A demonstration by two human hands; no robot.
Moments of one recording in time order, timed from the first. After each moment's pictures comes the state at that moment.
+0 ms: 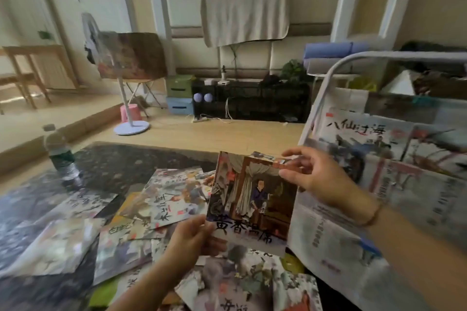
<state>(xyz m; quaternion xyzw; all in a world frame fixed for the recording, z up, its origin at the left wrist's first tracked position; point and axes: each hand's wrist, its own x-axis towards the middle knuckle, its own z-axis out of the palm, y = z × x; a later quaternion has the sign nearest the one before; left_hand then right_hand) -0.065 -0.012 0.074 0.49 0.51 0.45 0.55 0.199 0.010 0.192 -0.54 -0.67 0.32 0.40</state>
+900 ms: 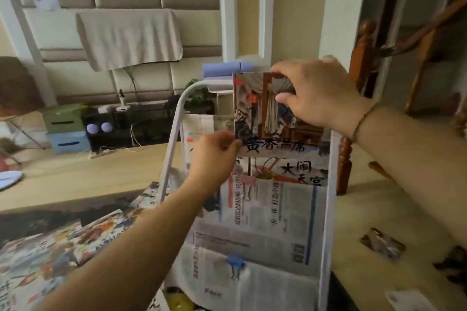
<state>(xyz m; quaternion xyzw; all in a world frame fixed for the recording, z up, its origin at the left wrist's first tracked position) 0.235 0.044 0.243 0.77 0.36 0.45 0.26 0.407 -0.041 0.356 -0.65 -0.66 -0.33 0.20</state>
